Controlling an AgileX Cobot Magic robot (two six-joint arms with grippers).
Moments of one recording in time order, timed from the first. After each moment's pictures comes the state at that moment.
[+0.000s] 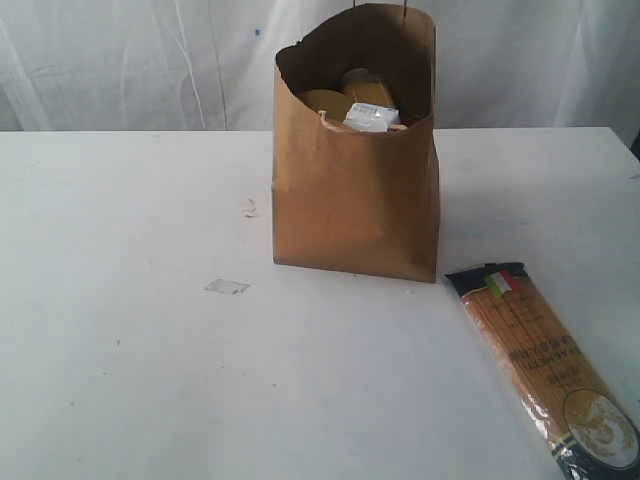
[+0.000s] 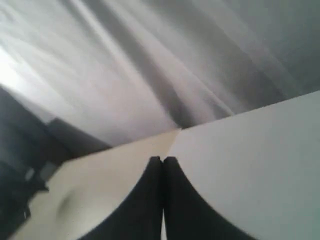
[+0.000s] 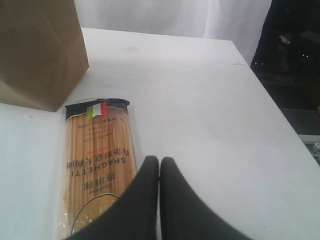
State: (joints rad) left arm -0.52 1.04 -0.64 1.67 1.16 -1.28; right arm 0.00 0.00 0.00 -0.07 0.36 0.01
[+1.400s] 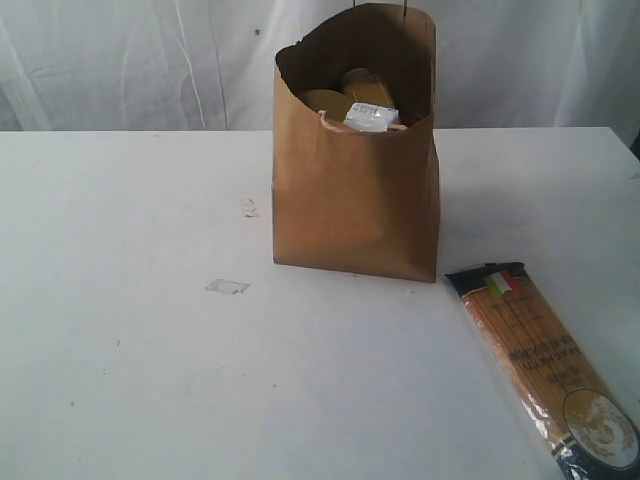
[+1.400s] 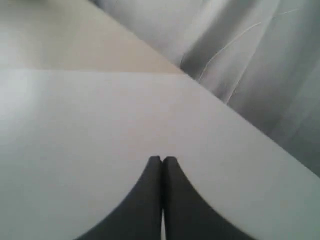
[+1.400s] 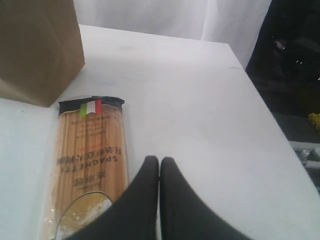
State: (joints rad) left arm -0.12 0.01 -0.10 1.21 0.91 -1.68; right arm 0.00 0.00 0.00 -0.11 0.36 -0.03
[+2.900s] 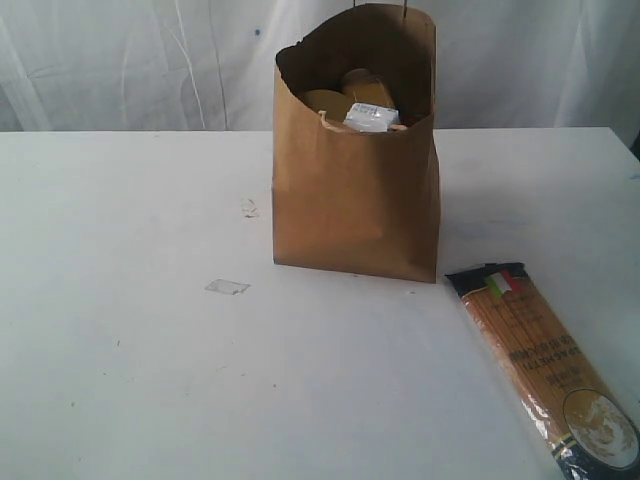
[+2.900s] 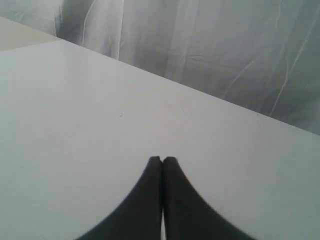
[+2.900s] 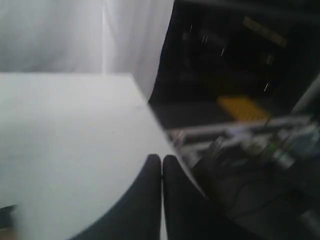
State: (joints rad) left arm -0.12 0.00 0.02 1.20 0.43 -1.49; right arm 0.00 0.87 -0.52 -1.40 0.34 1.32
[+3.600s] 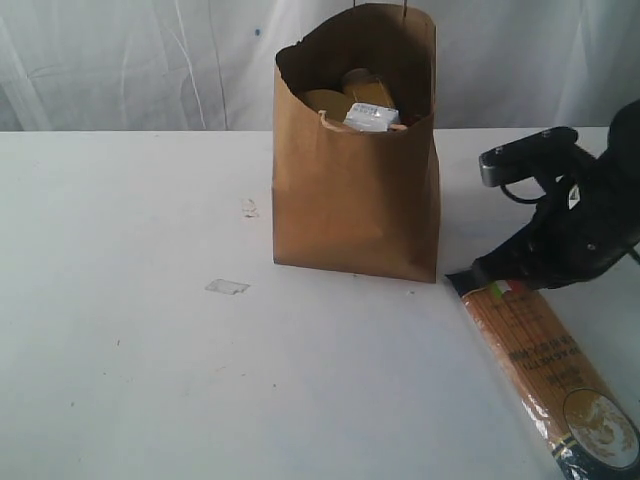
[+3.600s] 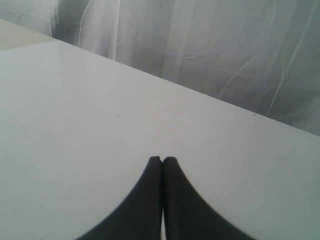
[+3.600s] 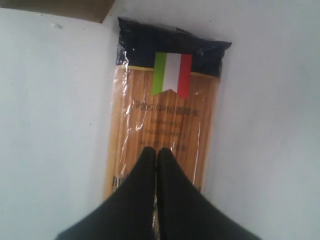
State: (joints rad) left arm -0.12 0.00 0.02 1.20 0.42 -1.49; right arm 0.27 1.54 -0.93 -0.13 0.66 0.01
